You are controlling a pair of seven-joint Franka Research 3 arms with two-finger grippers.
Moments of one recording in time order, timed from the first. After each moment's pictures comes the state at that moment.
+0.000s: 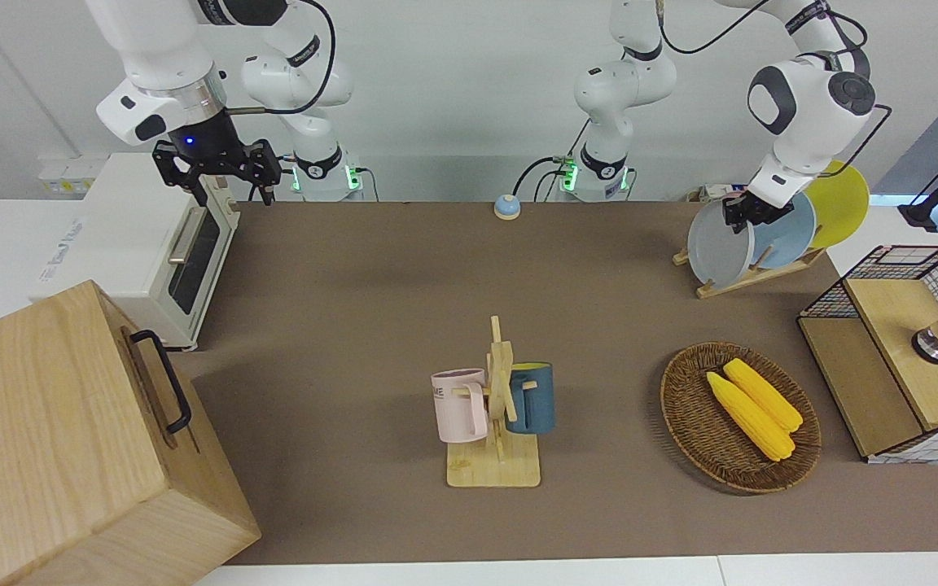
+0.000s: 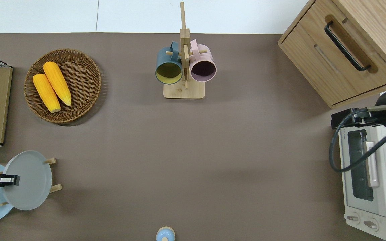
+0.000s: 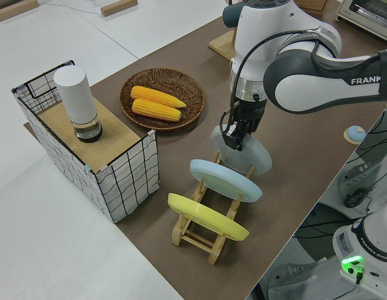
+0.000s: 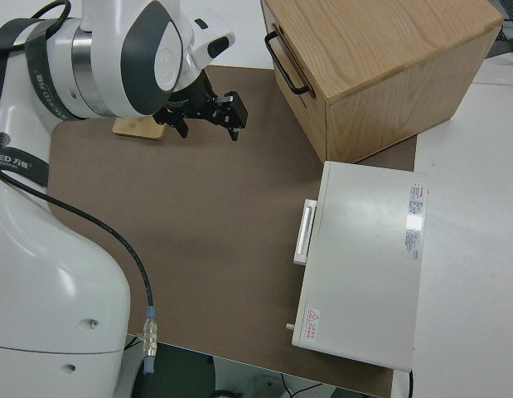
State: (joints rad) left arm 0.25 -0.23 0.03 -2.28 0.09 1.93 0.28; right arm -0.09 0.03 0.16 -1.48 -0.03 1.46 0.05
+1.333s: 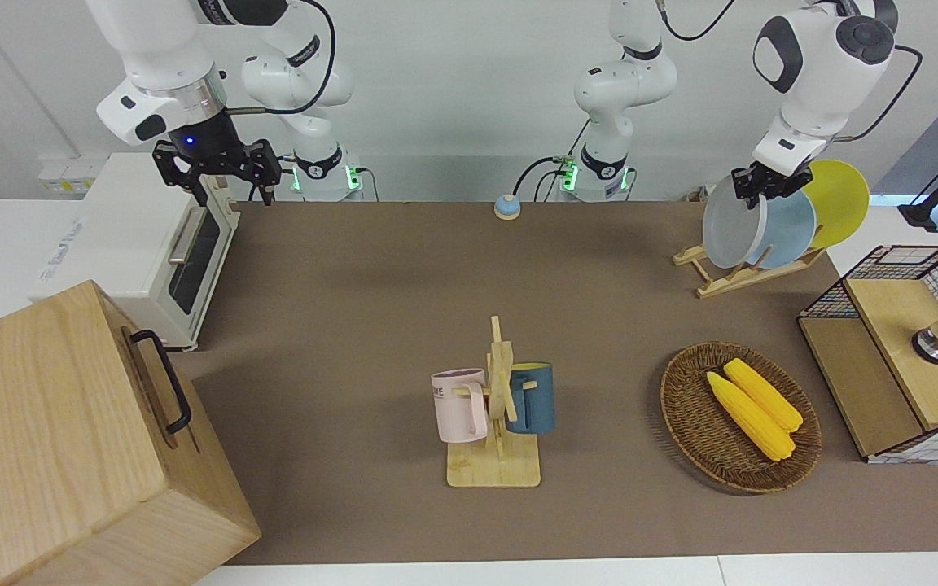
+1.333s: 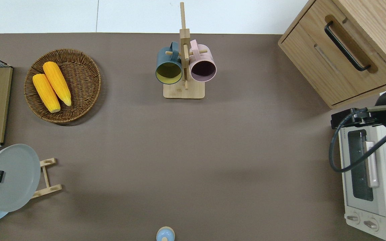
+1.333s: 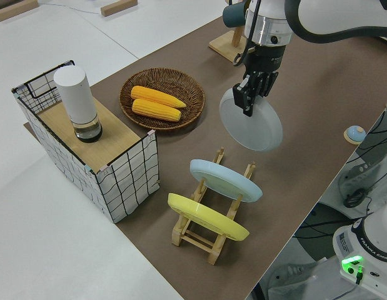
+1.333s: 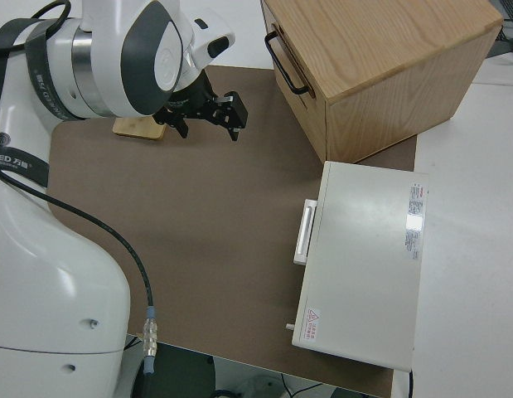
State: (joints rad) left arm 0.24 -0.26 -0.09 -2.01 0.14 1.60 0.22; right arm -0.09 0.03 0.16 -1.48 -0.03 1.46 0.05
